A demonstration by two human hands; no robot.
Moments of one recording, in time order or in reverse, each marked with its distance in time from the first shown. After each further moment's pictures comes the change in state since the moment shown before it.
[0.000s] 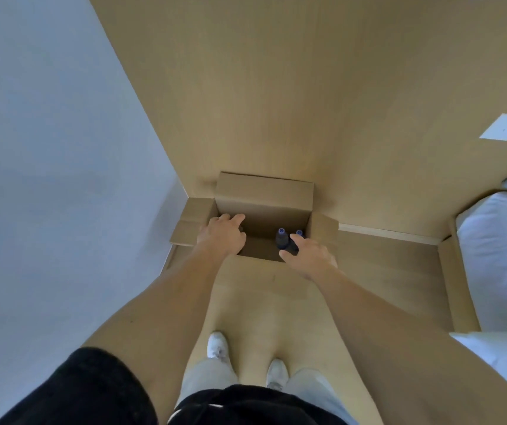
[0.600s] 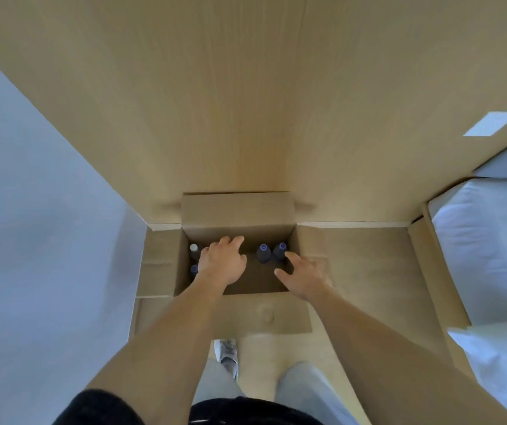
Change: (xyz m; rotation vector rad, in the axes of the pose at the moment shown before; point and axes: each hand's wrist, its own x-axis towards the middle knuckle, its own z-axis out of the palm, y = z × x) left_hand 0.182 -0.022 0.003 -0.029 -0.139 0.183; right_hand 0.143 -0.035 -0.005 0.125 -0.031 0.266
